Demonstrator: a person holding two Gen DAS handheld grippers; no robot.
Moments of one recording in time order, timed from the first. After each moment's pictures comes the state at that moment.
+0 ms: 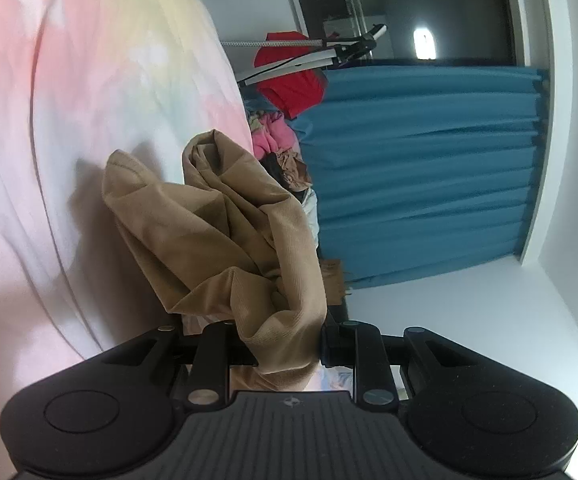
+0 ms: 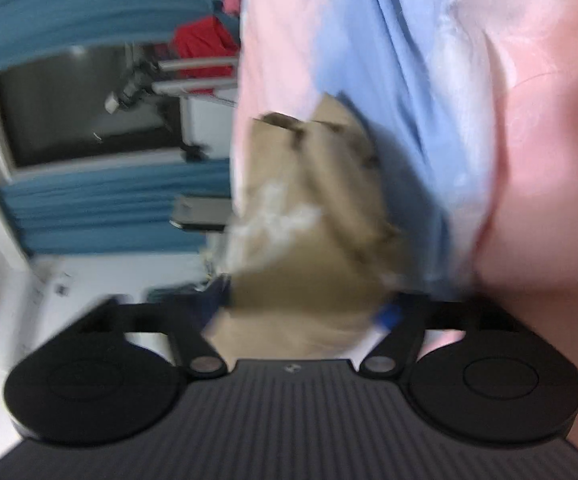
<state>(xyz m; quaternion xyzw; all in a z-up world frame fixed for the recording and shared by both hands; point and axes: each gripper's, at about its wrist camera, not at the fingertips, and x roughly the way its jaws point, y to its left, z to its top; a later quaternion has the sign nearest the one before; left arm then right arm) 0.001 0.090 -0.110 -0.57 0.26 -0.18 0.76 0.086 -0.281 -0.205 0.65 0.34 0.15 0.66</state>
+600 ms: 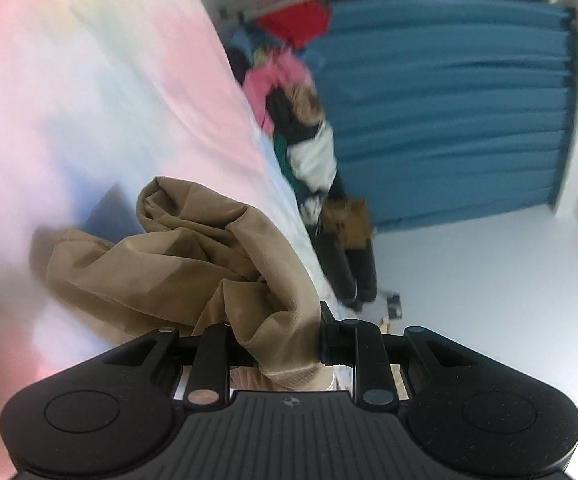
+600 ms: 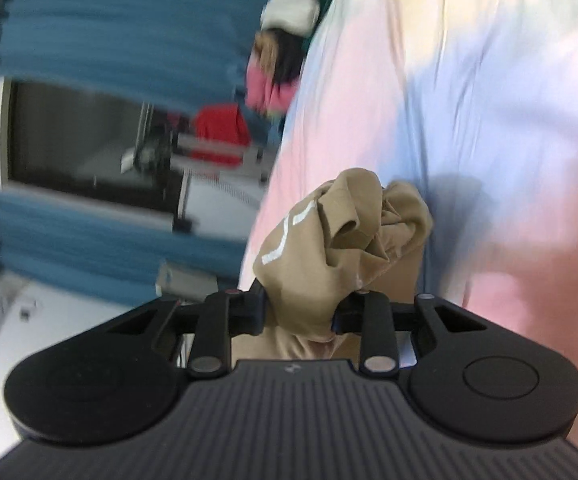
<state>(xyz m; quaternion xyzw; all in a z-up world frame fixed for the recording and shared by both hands) 0.052 -0.046 -0.039 -0.53 0.36 -0.19 0.75 0.048 -0.397 -0.080 0.60 0.25 0.02 0.76</state>
